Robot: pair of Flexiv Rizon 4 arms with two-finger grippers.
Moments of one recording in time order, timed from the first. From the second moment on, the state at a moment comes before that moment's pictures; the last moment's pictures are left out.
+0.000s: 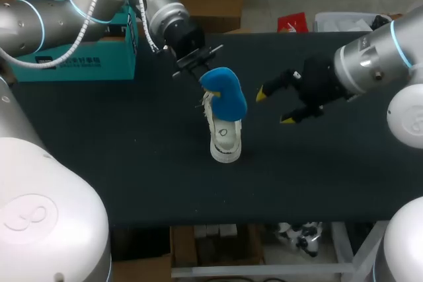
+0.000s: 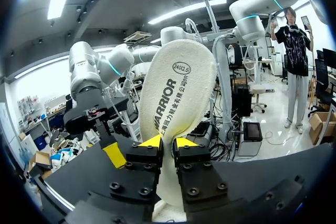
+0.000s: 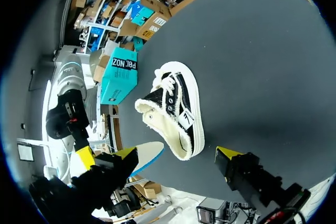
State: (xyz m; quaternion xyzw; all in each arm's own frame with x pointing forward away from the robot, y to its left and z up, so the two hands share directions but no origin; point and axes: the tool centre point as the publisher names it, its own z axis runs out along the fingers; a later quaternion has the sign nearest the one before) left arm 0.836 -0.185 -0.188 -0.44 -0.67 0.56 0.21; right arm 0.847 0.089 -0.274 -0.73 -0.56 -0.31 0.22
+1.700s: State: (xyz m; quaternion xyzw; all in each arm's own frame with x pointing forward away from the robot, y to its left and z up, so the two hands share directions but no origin) left arm 0.812 -0.215 -0.238 -0.51 -0.70 0.50 0.03; right arm 0.834 0.130 -0.277 -0.74 -0.36 -0.22 0.53
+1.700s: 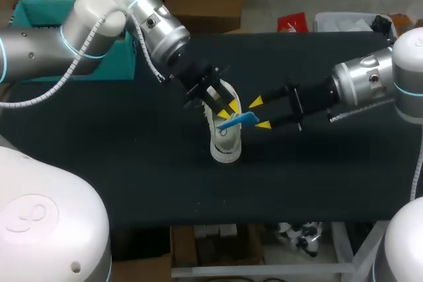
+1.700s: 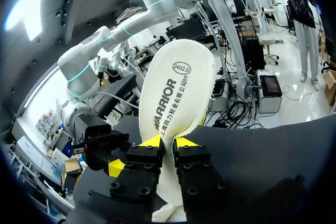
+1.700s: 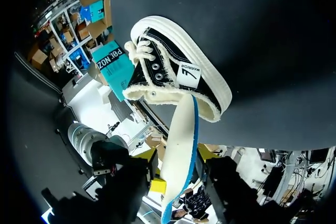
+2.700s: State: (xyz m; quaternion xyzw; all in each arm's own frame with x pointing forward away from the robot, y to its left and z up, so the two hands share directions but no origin) left arm 0.804 -0.197 -0.235 -0.47 -0.72 0.52 0.05; right arm 0.829 0.138 -0.282 -0.71 -0.38 -0.19 0.56
